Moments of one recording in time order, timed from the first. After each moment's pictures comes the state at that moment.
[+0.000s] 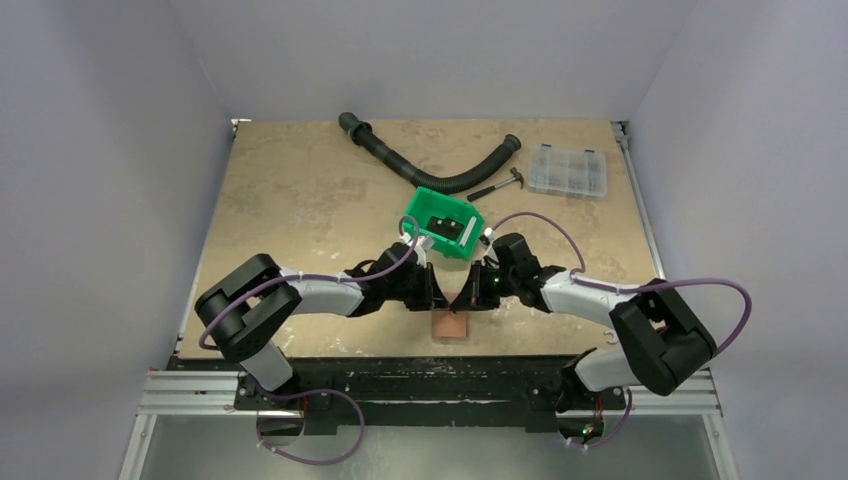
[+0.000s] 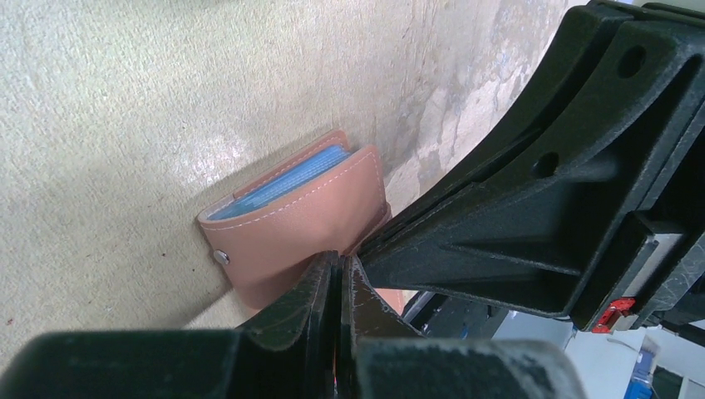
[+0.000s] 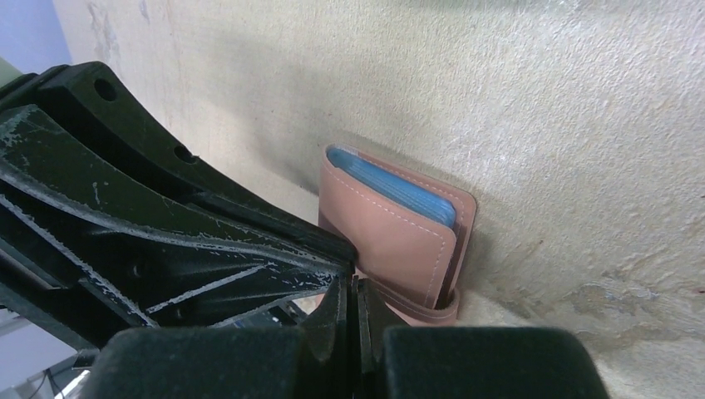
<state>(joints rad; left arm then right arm) -0.86 1.63 0.65 0.30 0.26 -0.90 0.59 1.39 0.52 0.02 -0.46 0.78</state>
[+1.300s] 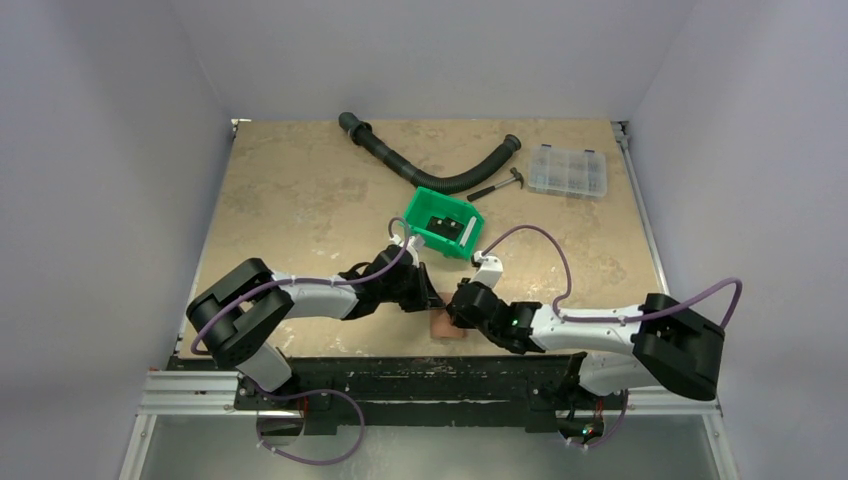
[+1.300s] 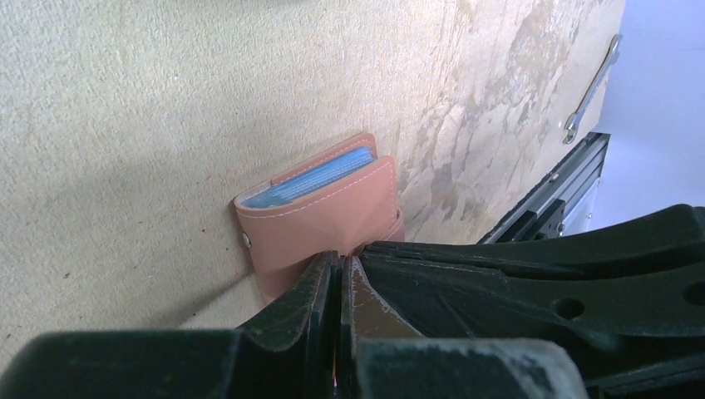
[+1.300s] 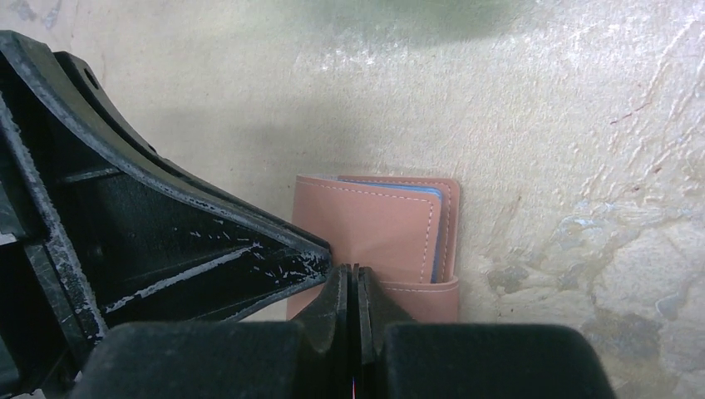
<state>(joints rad) -0.86 1.59 0.61 0.28 0.20 -0.97 1.10 1.31 0.48 0.02 0.44 1.01</state>
